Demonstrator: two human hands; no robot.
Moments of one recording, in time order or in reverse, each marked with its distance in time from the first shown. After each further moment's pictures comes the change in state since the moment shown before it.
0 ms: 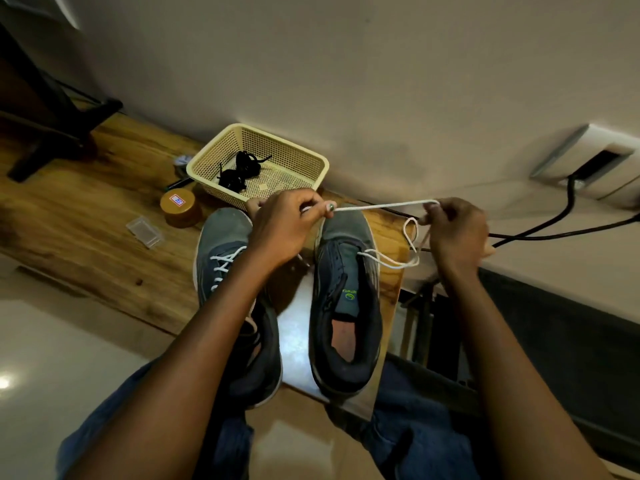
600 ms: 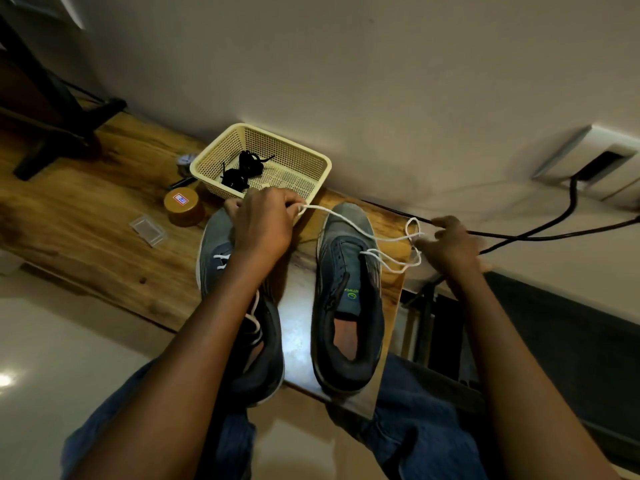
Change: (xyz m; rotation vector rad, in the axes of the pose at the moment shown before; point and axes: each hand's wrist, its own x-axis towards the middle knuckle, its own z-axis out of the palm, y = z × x) left_hand 0.004 -0.020 -0.006 0.277 0.119 -0.082; right_hand 0.002 0.022 0.004 -0.261 -0.322 0.280
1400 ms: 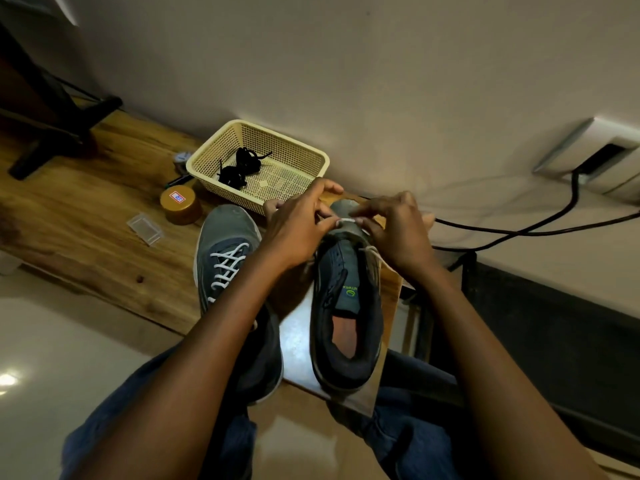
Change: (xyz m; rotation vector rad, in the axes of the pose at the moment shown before) left_hand -0.012 0.026 0.008 -0.314 -0.283 0.163; right_hand -0.040 -0.046 0.015 -0.051 -0.067 -0.730
